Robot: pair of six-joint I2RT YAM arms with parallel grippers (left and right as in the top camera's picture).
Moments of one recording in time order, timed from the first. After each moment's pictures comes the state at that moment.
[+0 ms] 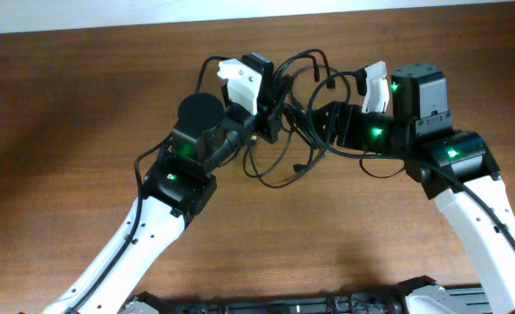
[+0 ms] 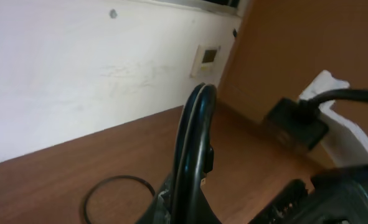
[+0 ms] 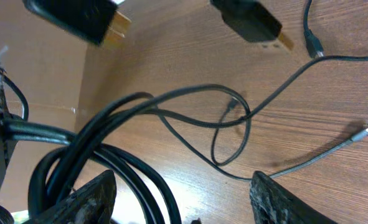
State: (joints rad) left arm -0.57 1.32 1.07 0.16 0.26 -0.19; right arm 0.23 1.24 1.24 -0.75 -0.52 0.54
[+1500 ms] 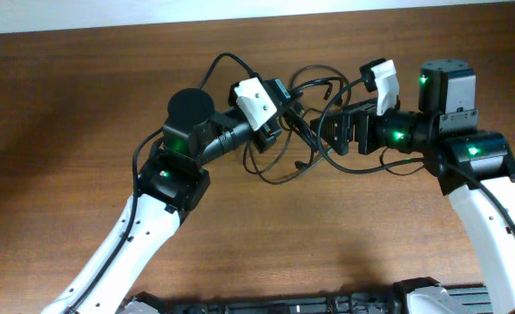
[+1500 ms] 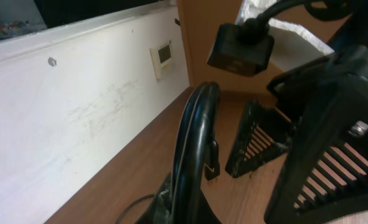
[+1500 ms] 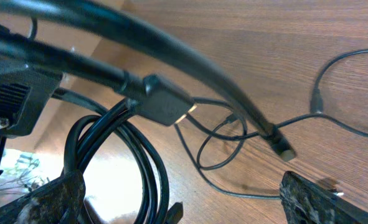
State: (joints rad) left arm -0.52 1.32 1.07 0.16 0.53 0.23; right arm 0.10 1.23 1.24 -0.76 -0.74 0.10
